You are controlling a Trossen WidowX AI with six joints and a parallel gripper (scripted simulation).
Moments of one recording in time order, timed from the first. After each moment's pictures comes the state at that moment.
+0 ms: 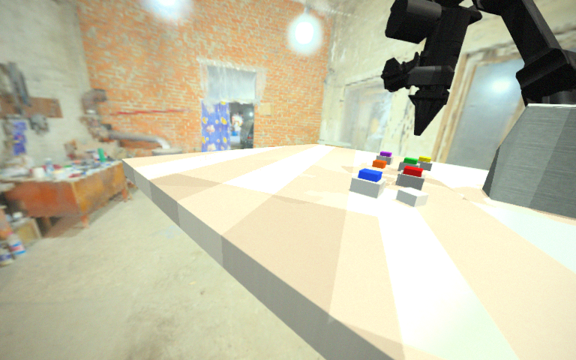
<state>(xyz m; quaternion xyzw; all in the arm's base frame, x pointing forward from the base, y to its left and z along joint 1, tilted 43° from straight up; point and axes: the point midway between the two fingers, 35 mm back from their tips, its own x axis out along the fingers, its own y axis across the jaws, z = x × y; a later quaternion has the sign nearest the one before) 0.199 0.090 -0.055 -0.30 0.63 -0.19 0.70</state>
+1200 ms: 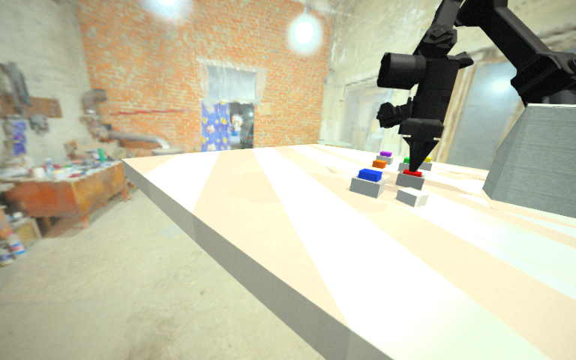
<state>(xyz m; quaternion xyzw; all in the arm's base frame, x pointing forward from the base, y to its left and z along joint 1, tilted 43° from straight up) 0.202 0.036 -0.107 -0.30 0.63 -0.20 0.69</state>
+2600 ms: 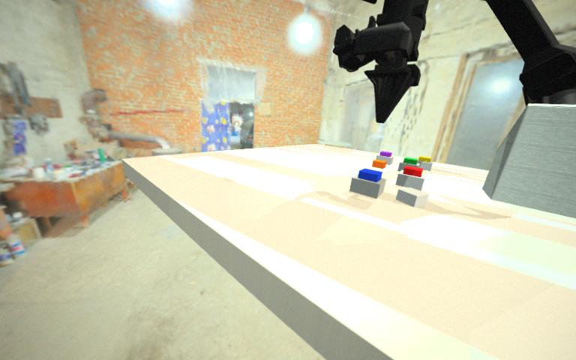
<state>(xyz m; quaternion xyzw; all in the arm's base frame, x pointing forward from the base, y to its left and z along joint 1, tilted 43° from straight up) 0.232 0.197 -0.121 -0.30 0.63 -0.19 0.69</state>
